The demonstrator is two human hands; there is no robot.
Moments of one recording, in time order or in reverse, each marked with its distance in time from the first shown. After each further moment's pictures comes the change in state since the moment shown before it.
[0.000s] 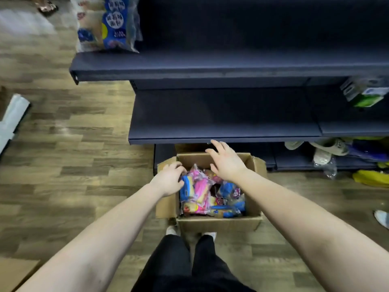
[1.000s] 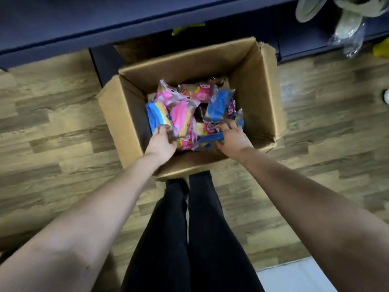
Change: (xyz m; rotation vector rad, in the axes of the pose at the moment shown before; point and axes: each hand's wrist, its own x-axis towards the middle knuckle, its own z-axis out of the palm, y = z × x) left_hand 0.127 -0.029 0.225 -0.396 -0.213 -0.289; right_hand -0.037 0.050 0.261 0.450 -0.465 0.602
